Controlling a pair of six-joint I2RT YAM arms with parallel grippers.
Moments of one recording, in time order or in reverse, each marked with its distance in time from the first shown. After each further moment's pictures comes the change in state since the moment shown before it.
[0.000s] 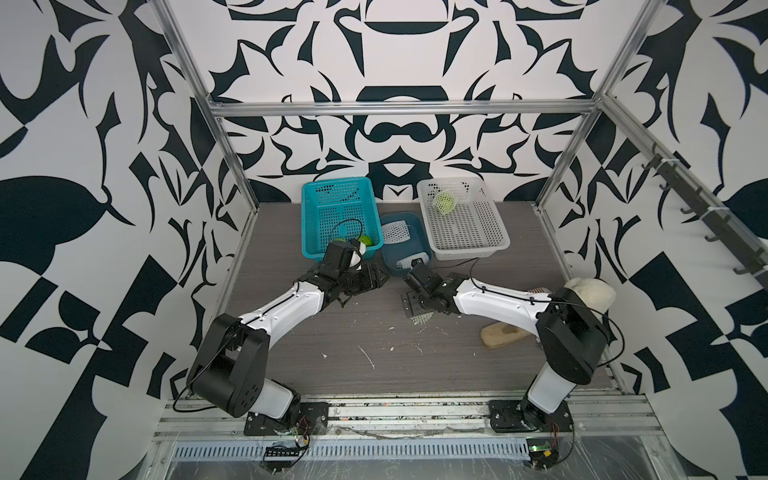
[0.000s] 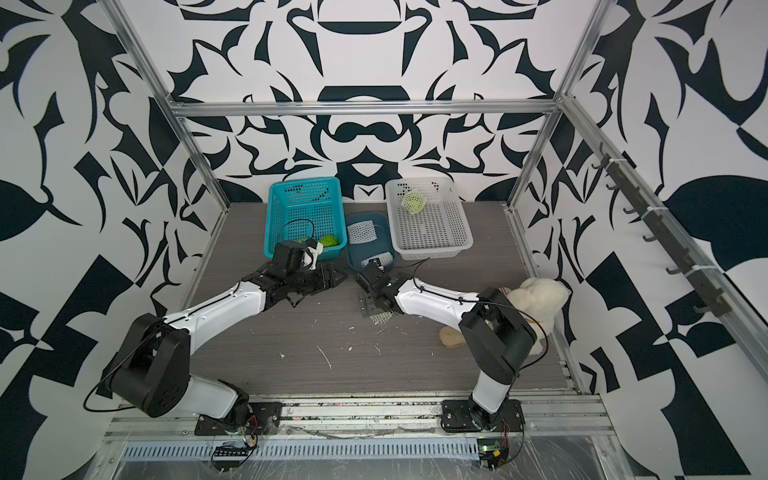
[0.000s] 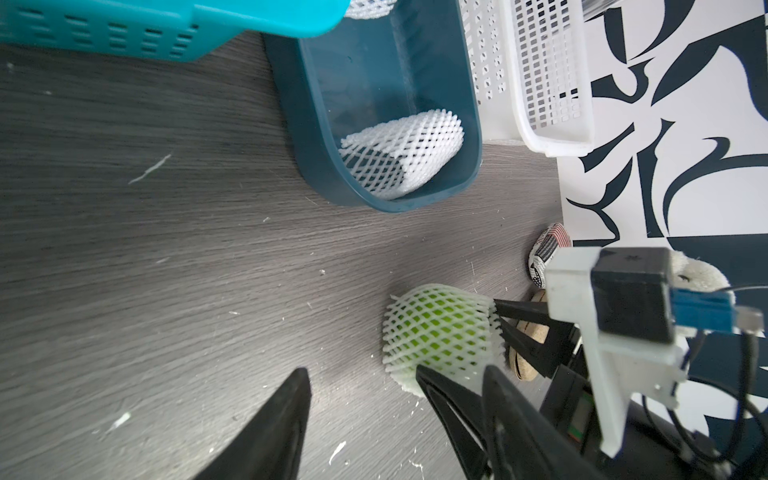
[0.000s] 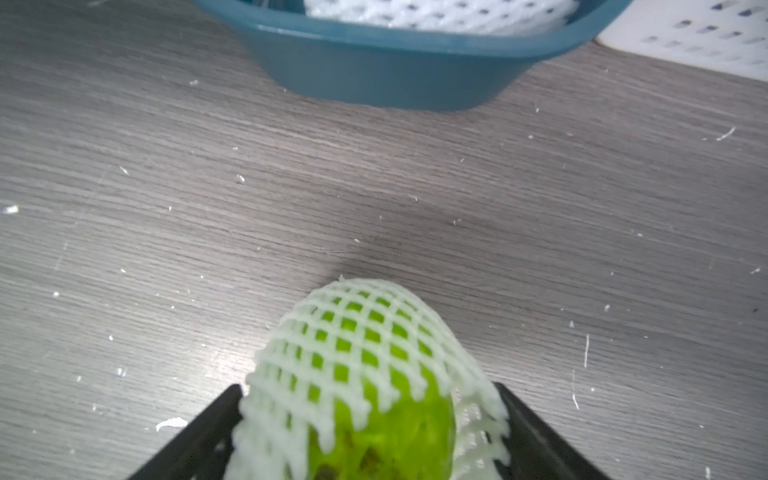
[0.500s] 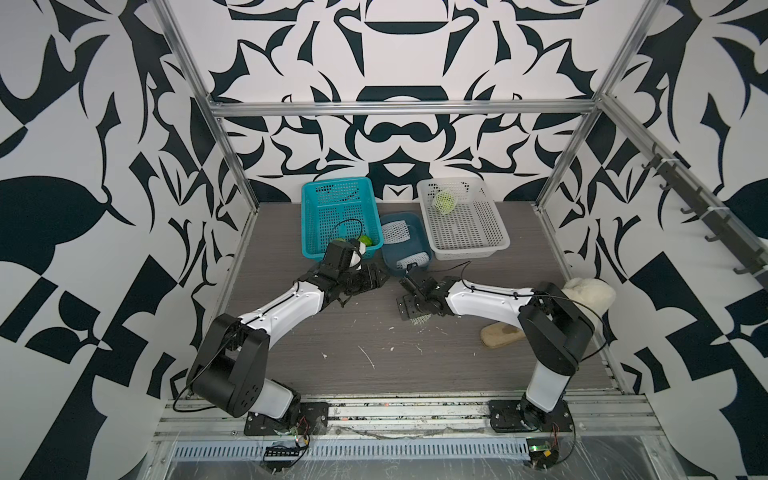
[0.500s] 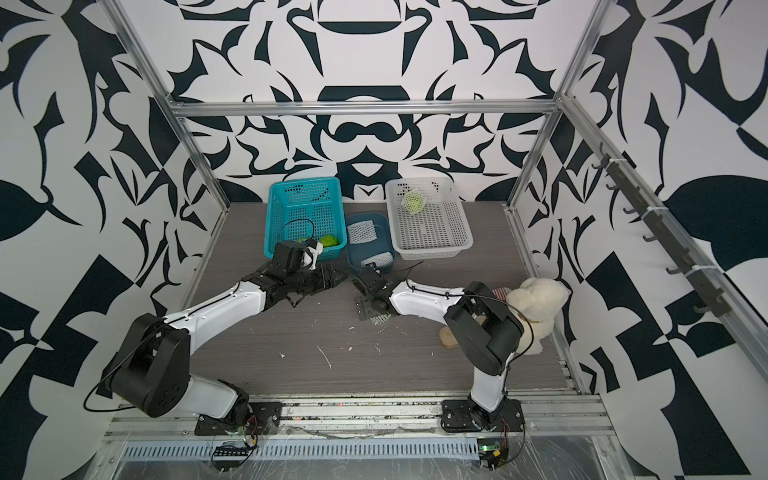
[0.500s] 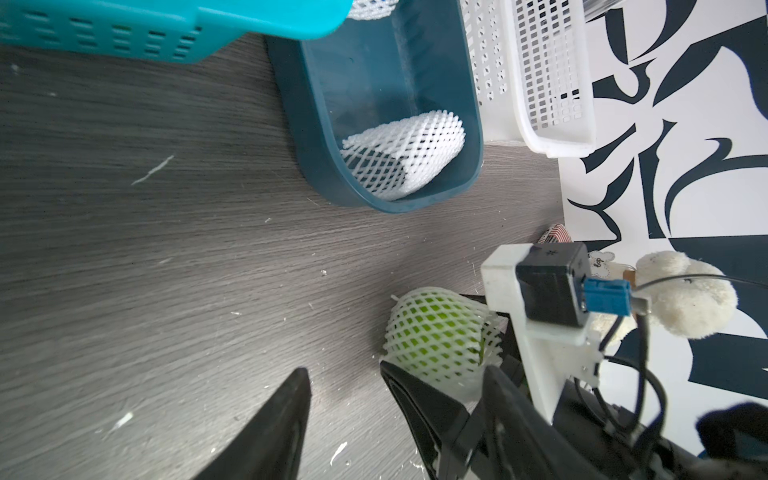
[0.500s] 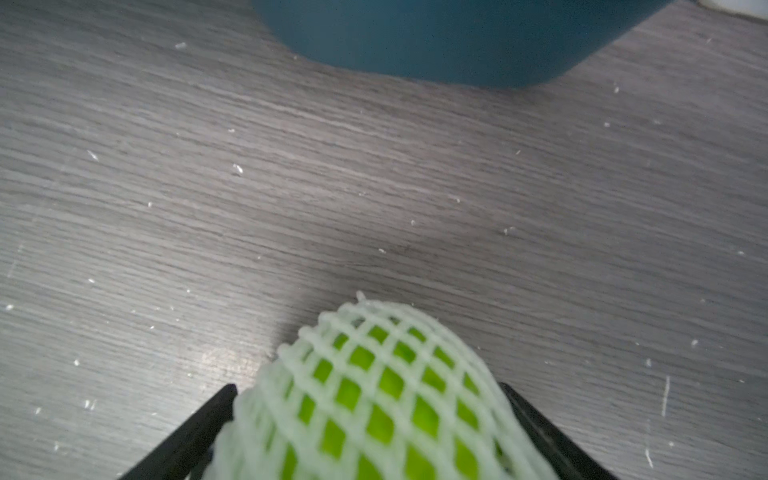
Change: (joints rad) left arm 0.000 0.000 0.000 -0.001 -0.004 0.000; right arm 0.000 0.074 -0.018 0.086 -0.027 -0.016
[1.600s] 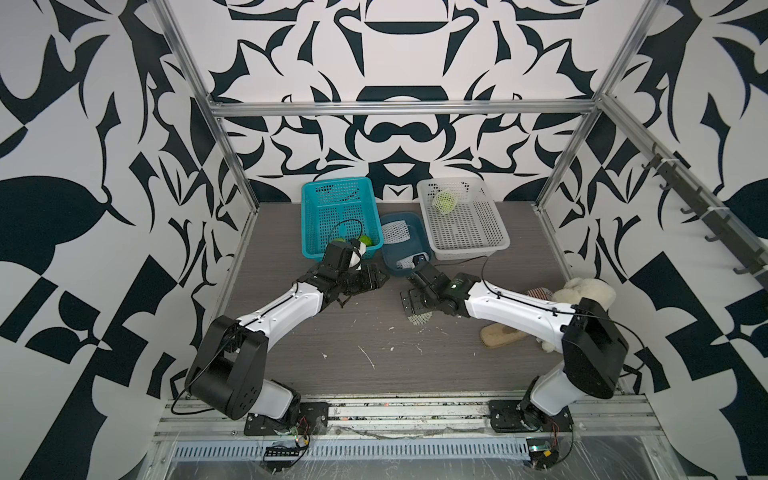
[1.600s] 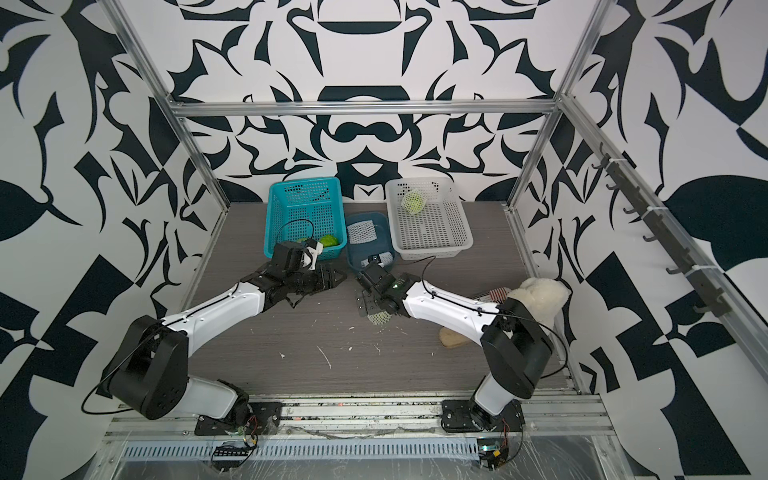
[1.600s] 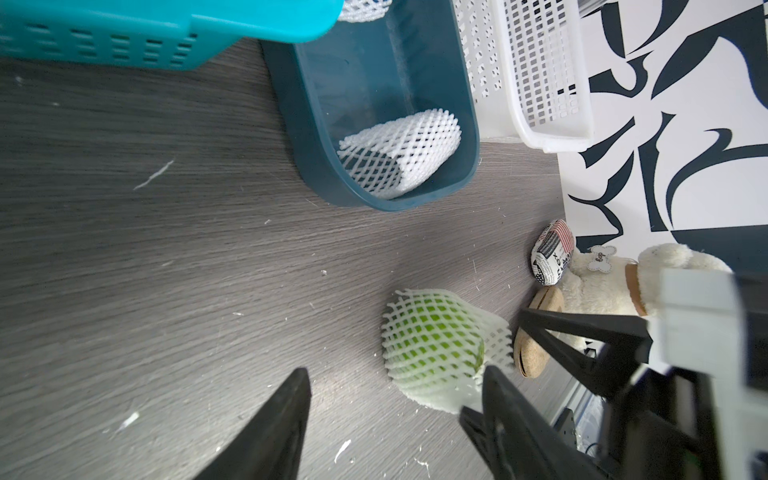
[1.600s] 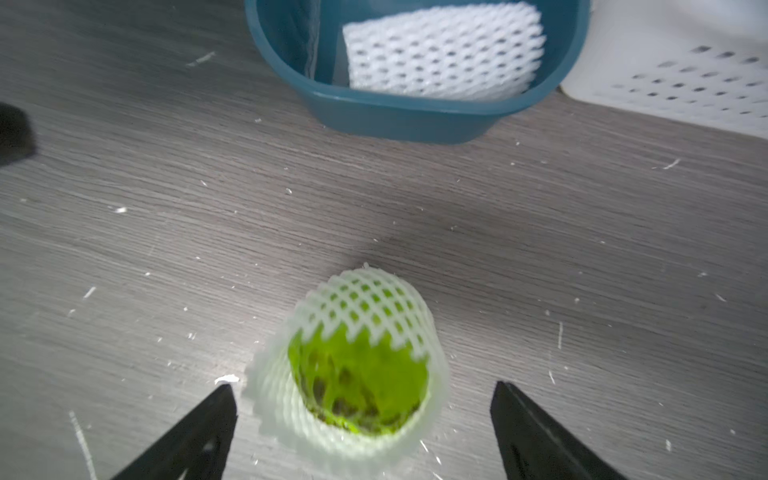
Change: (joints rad) left arm -0.001 -0.013 -0.007 0.000 0.000 0.022; right arm 0.028 -0.159 0.016 -0.115 0.035 0.010
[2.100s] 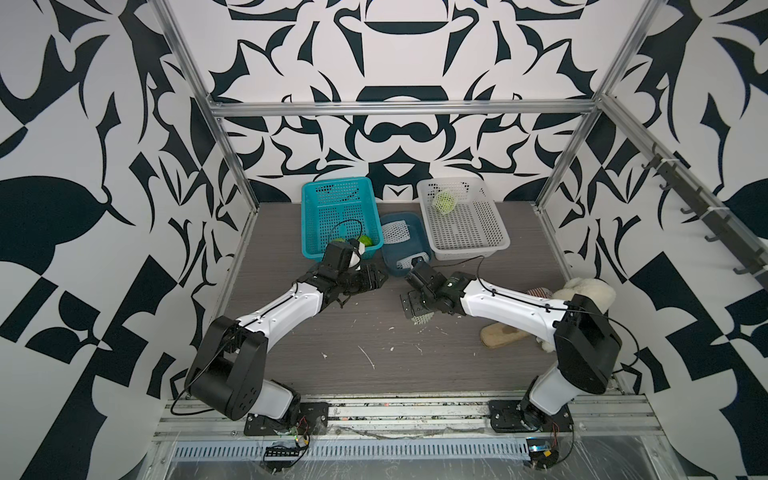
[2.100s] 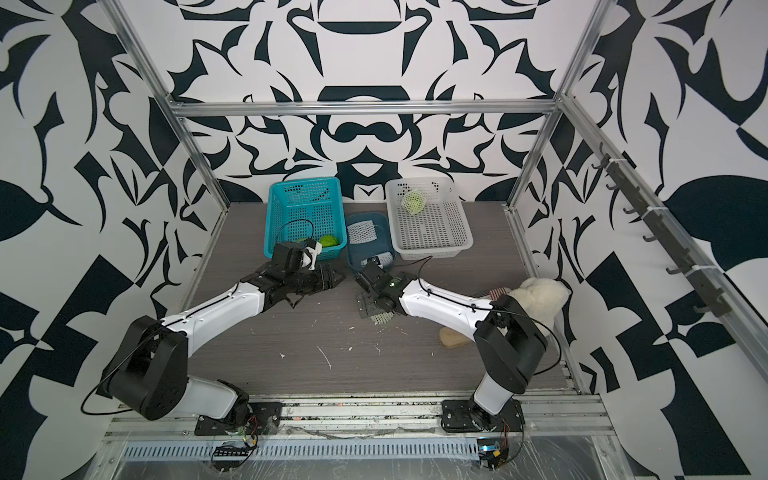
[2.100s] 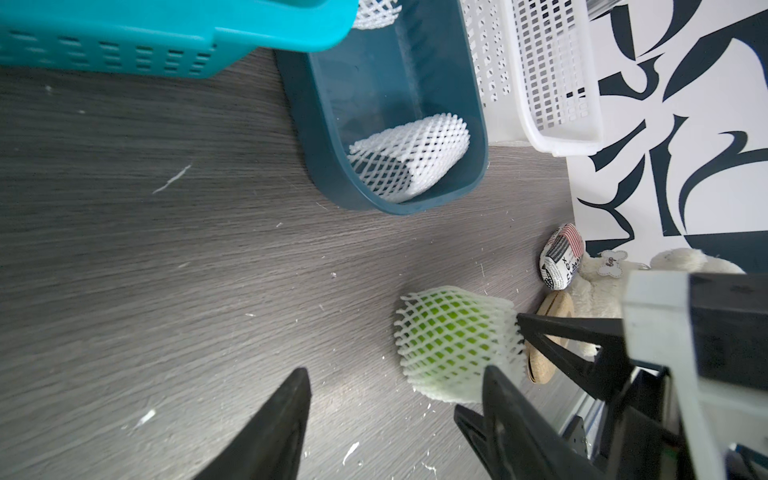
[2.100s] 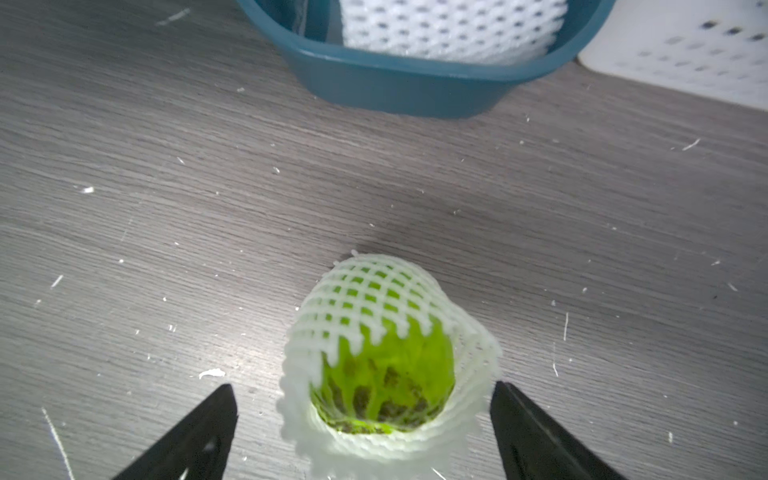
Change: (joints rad) left arm 0.000 -0.002 0.000 -0.007 -0.022 0.011; right arm -0.003 -0.012 0.021 -0.053 -0.012 -0.002
